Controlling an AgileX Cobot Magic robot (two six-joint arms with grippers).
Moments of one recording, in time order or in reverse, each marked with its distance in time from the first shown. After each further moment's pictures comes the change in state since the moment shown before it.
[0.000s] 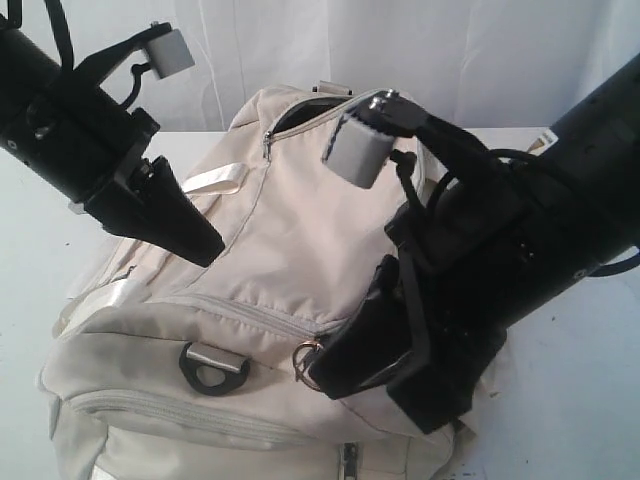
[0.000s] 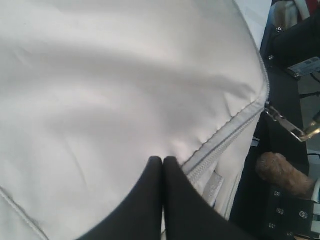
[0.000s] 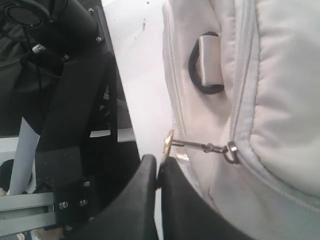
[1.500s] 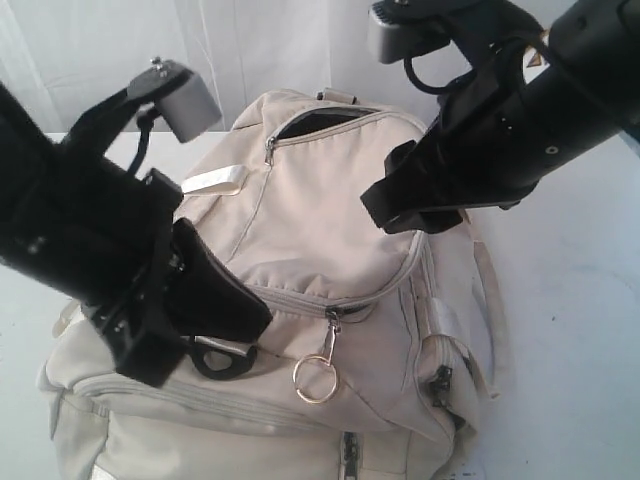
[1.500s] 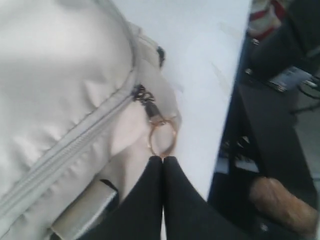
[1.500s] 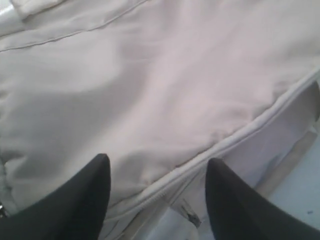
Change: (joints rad) left arm -0.298 -0.286 0.267 0.036 -0.350 -0.188; right arm 0.020 0.045 -0.174 -0.695 -0.246 0.733
